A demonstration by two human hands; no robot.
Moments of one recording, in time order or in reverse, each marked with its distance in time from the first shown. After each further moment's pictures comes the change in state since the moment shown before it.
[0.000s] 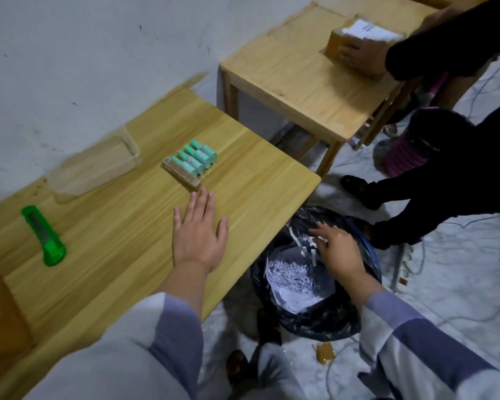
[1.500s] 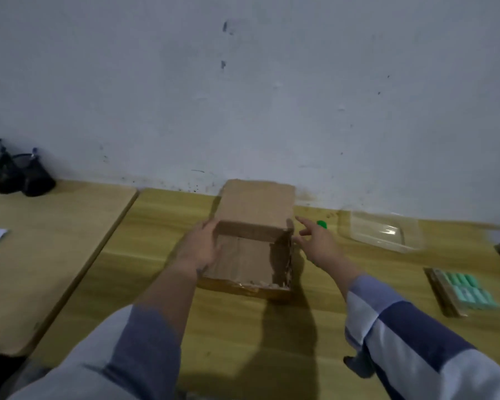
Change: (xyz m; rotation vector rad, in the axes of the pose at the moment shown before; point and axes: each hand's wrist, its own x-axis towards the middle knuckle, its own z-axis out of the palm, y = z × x) left_hand -0.264 -0.346 -0.136 -0.473 0.282 -0.867; right_hand -0.095 -0.492 0.110 0.052 -0.577 -0.785
